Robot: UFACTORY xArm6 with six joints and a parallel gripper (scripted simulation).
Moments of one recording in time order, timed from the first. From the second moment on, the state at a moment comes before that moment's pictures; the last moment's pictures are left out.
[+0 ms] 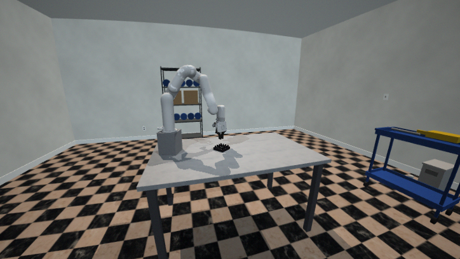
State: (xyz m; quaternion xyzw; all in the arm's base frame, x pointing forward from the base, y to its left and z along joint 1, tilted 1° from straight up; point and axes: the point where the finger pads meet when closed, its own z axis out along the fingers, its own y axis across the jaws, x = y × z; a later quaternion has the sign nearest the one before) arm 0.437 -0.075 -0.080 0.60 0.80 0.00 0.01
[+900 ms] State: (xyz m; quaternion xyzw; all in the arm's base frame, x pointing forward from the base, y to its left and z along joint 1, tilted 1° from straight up) arm 0.438 -0.074 -0.111 0.60 0.80 0.00 0.01
